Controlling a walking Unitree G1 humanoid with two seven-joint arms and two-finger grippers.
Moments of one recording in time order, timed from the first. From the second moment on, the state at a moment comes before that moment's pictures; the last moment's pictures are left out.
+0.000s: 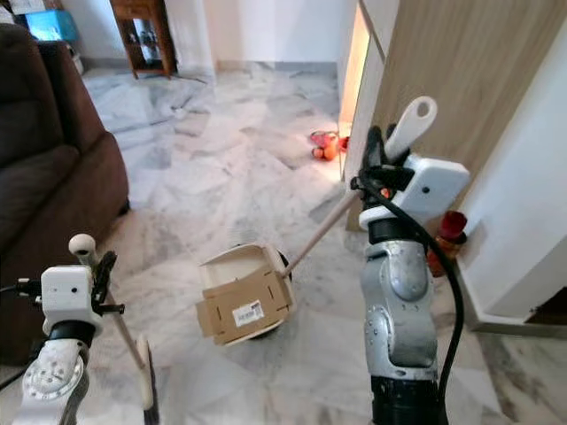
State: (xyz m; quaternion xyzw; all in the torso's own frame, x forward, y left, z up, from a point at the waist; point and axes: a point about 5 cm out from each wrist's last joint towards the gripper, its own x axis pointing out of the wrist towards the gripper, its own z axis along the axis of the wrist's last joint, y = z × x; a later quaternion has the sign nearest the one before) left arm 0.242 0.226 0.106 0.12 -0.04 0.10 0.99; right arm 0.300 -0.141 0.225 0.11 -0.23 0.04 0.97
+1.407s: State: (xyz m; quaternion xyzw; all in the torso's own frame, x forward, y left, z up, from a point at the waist) left arm 0.242 0.225 0.104 0.11 -0.04 0.11 0.99; right arm 0.302 -0.142 0.227 0.11 -0.23 0.04 0.97
